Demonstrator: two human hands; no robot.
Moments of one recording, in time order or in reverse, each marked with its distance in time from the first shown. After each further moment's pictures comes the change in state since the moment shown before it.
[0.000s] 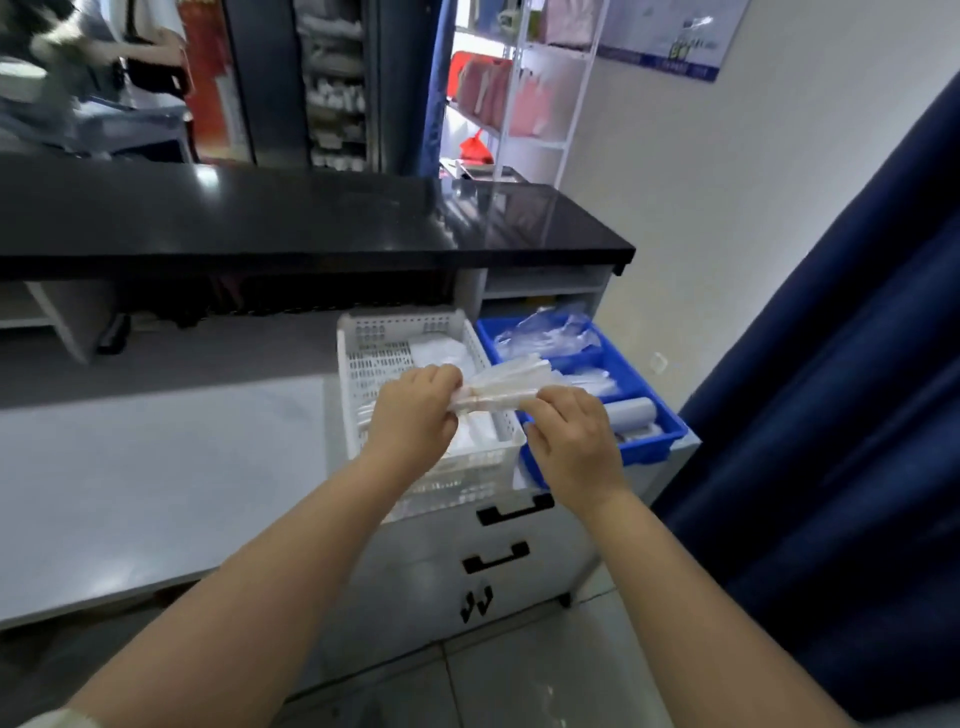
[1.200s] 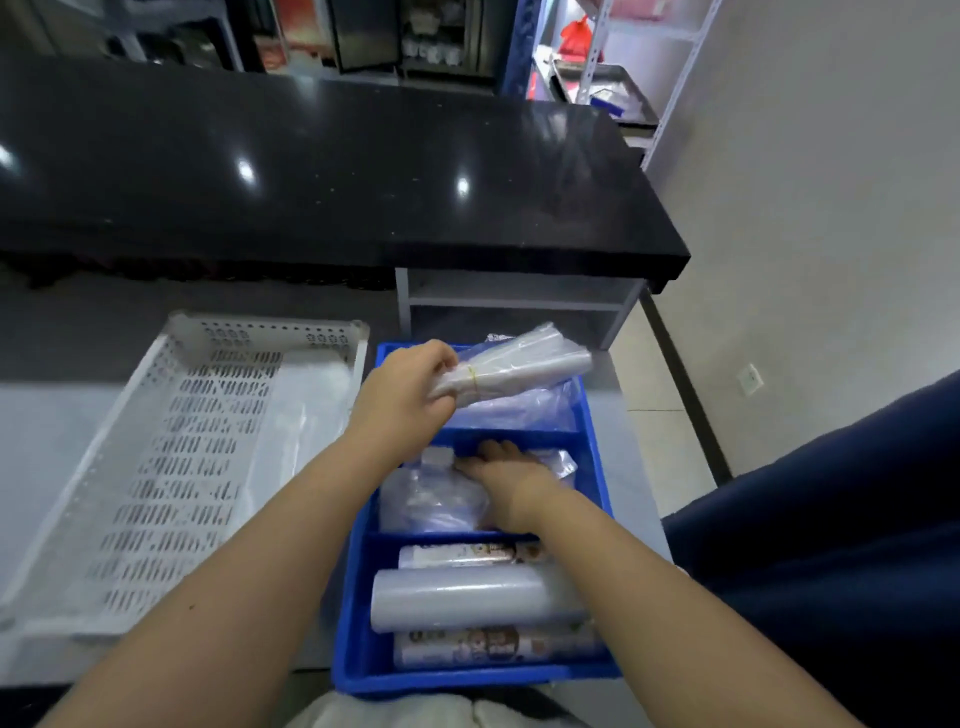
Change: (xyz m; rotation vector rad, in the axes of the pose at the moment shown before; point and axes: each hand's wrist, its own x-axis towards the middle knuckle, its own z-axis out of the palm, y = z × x) left_hand 0.260 0.038 0.230 -0.154 -0.072 -0.437; right_hand 0.067 0.310 0.236 0.181 -1.317 -0.173
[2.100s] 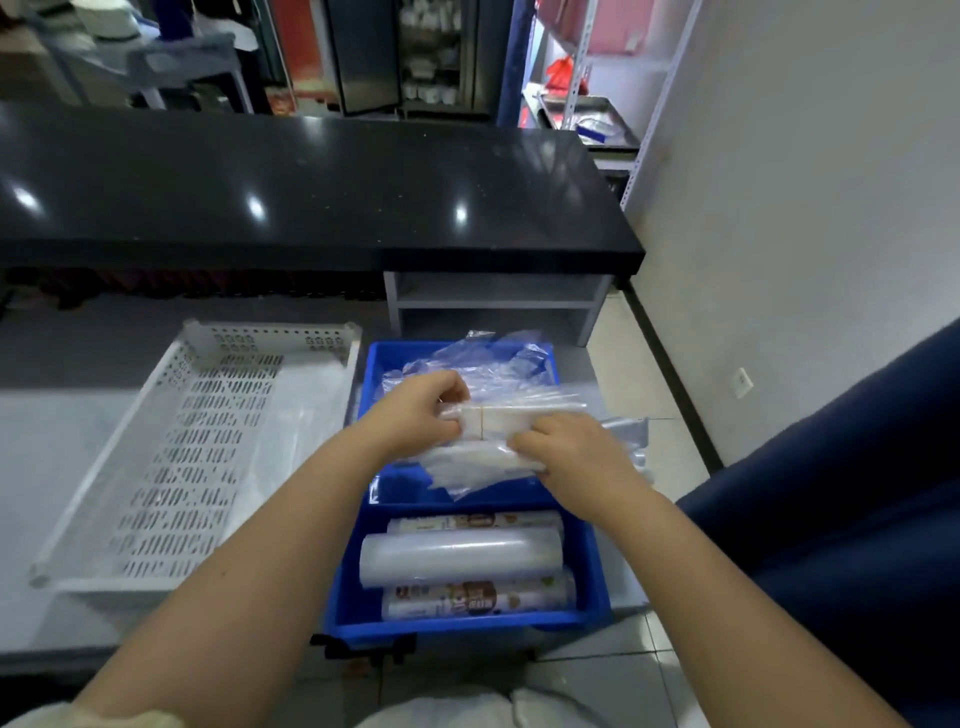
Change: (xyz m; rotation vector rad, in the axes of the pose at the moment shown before) left_hand -0.023 0.023 0.012 -0.109 -0.366 -0.042; right_hand -0.127 0.029 -0.036 -0.149 0.545 -0.128
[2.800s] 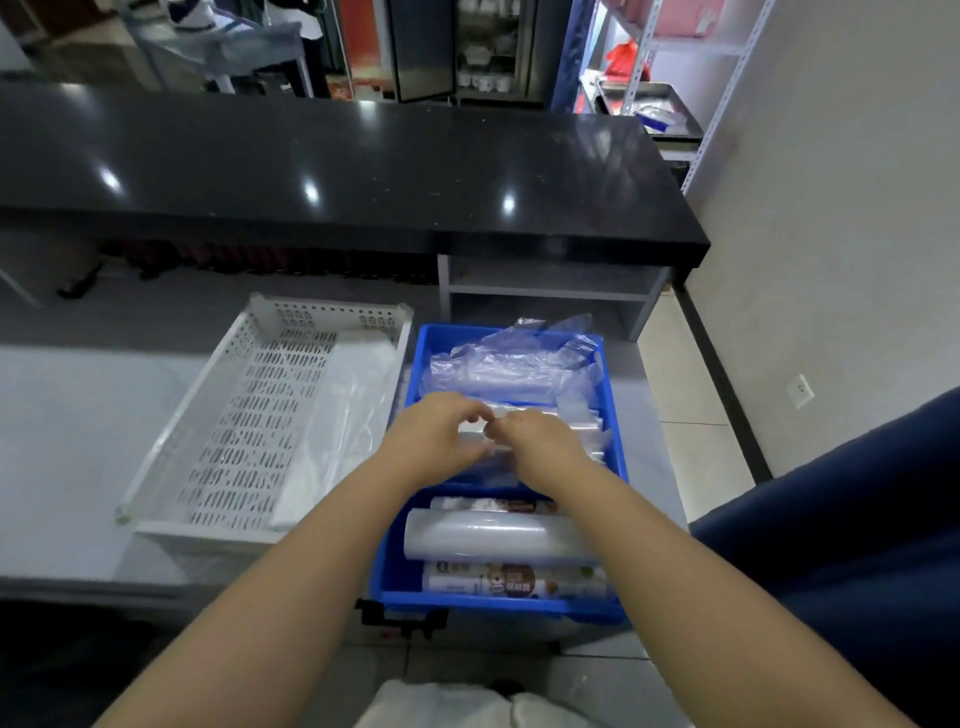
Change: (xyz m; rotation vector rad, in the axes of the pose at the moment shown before) left_hand -0.050 -0.022 0.015 0.169 0.154 0.013; right_hand 0.072 -0.043 0.054 0.122 -0.201 0.051
